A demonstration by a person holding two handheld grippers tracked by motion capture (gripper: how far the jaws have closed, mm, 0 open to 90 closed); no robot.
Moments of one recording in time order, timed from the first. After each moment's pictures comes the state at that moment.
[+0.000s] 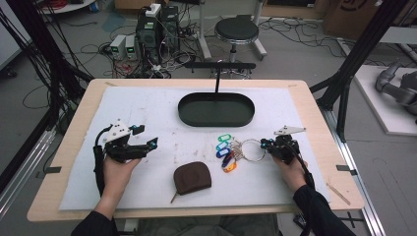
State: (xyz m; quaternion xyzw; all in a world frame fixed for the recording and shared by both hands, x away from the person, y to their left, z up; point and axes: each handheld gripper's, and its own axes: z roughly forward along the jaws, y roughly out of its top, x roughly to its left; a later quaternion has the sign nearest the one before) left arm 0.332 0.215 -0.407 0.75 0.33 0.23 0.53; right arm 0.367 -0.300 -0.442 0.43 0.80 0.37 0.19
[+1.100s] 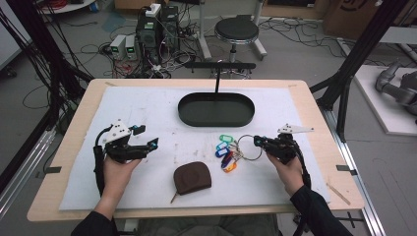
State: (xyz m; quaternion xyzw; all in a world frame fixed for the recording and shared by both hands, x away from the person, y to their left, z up) left arm 0.331 0.213 -0.406 0.75 0.32 0.23 0.53; right arm 0.353 -0.290 -0.422 0.41 0.76 0.49 0.11
